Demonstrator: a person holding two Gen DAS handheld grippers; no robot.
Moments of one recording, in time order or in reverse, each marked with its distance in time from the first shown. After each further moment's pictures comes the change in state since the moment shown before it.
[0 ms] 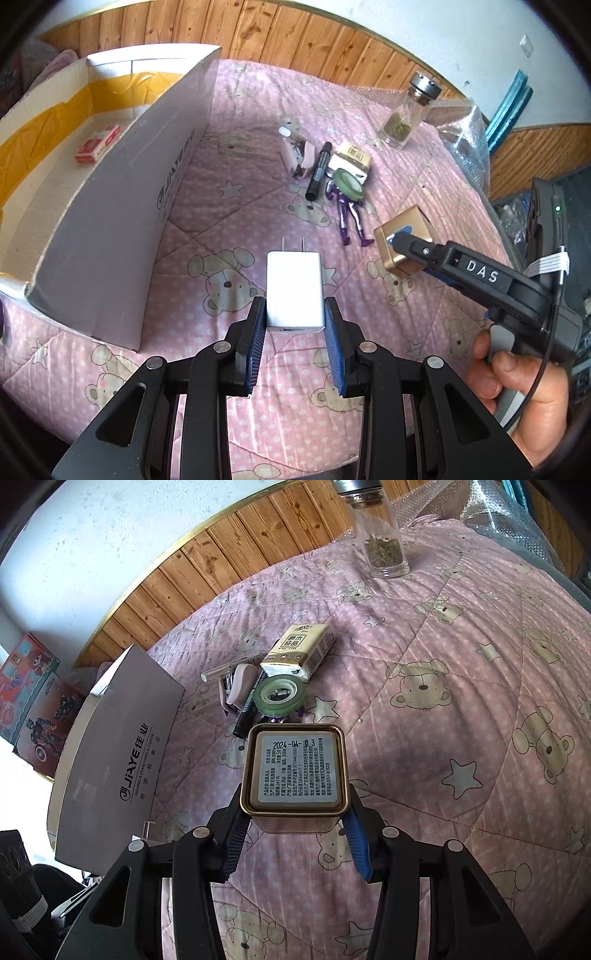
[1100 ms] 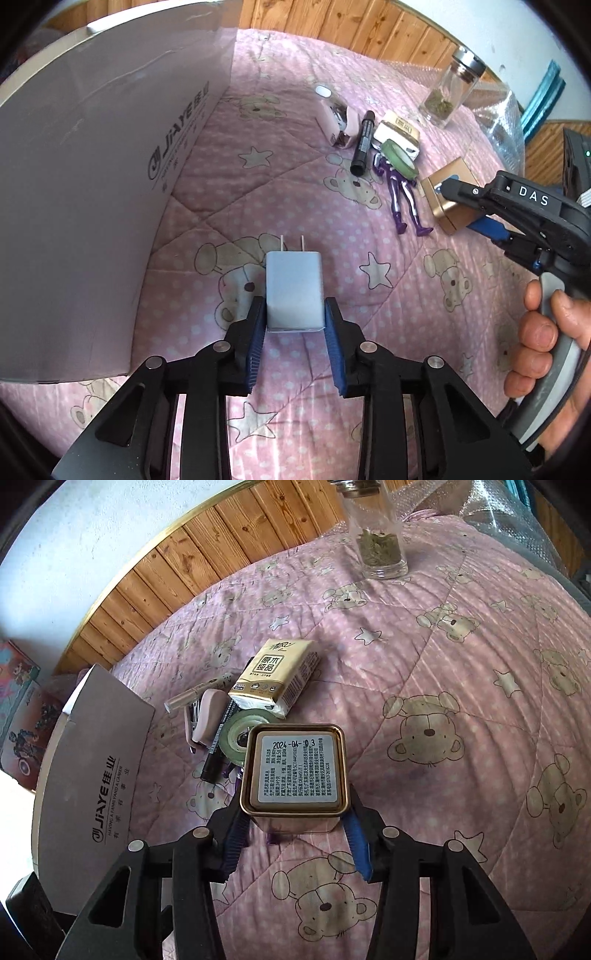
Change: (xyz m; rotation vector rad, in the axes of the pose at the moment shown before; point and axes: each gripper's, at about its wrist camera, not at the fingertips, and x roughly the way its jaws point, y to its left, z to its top) left arm 0.054 0.020 0.002 -0.036 0.085 0.091; right arm 0.039 -0.015 0.041 0.034 0.020 -0.044
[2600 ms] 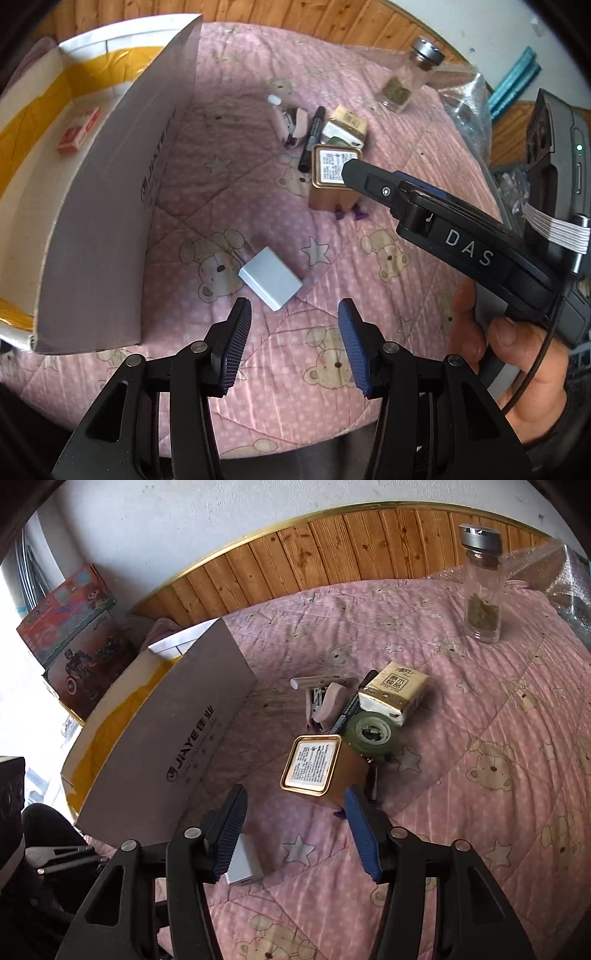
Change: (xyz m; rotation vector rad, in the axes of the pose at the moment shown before) left arm -0.044 -0.020 0.015 0.048 0.121 -0.094; right arm -0.033 0.079 -0.028 -0.360 -0.033 0.122
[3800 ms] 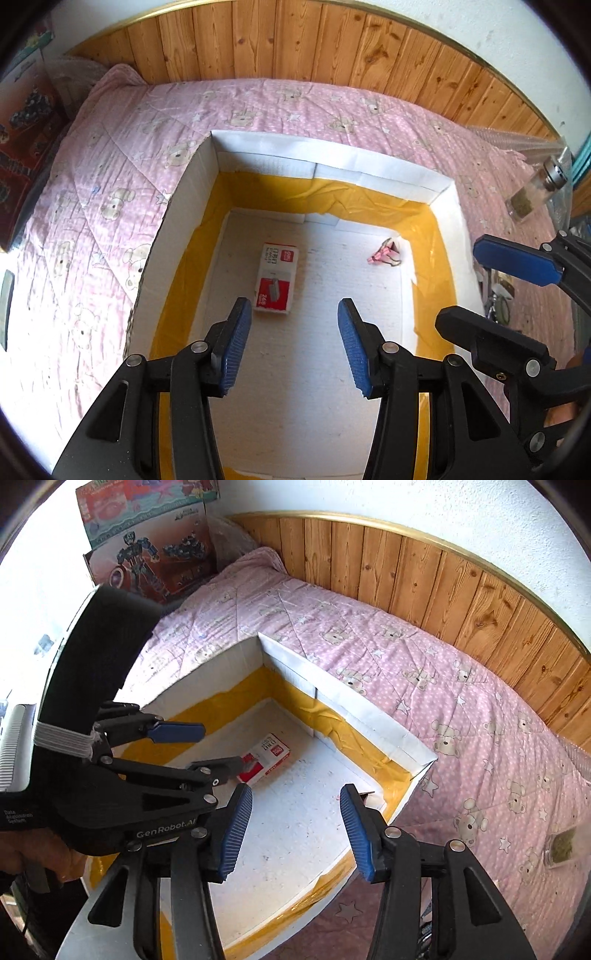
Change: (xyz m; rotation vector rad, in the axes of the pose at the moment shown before) left arm -0.068 0.193 0.164 -0.049 -0.118 0.265; right arm 0.088 0.209 0.142 -0.517 0.174 0.094
